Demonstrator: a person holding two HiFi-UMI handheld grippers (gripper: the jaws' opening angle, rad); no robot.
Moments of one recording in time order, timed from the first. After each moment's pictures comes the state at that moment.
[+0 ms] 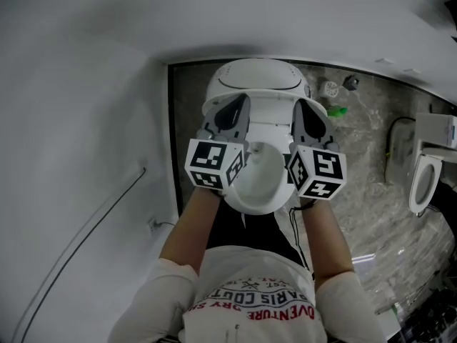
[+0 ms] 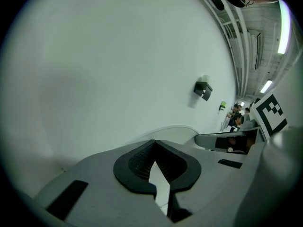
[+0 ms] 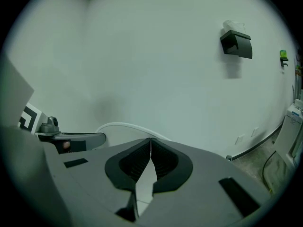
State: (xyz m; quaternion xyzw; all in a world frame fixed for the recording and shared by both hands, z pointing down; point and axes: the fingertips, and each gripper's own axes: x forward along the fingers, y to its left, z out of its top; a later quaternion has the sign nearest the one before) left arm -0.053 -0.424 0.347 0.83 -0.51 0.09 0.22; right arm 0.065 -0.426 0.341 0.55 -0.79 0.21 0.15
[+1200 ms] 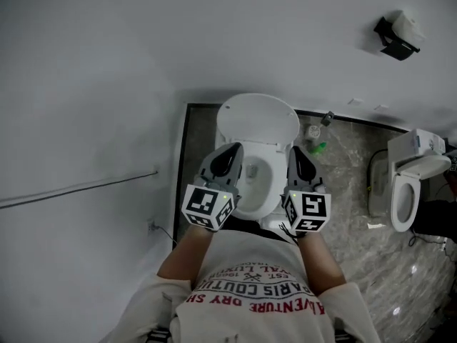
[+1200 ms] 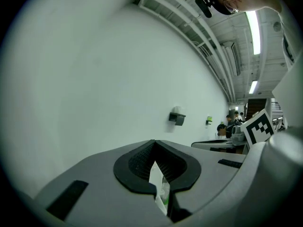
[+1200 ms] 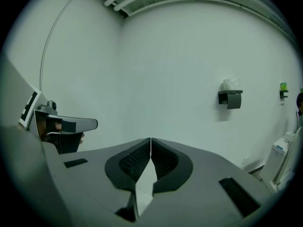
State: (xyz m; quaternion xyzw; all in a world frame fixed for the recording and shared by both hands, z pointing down) left arm -0.032 -0.190 0.128 0.84 -0.53 0.02 0.11; right arm 0.103 -0.209 0.149 0.53 -0.84 0.09 0.11
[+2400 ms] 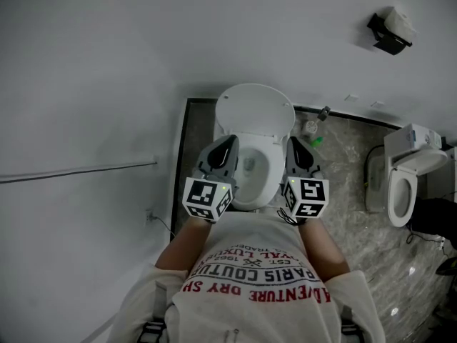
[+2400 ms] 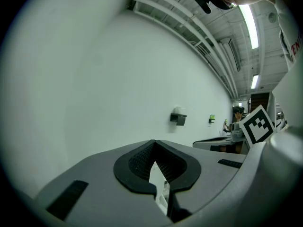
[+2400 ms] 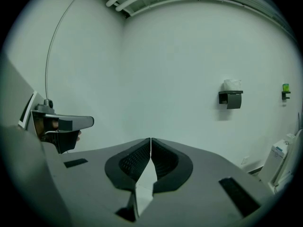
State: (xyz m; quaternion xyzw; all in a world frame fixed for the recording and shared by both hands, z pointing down) left arm -0.027 -0.156 0.116 0.83 -0.55 0.02 0.09; right arm 0.115 -0.186 0.142 0.52 -0.84 0.09 0.12
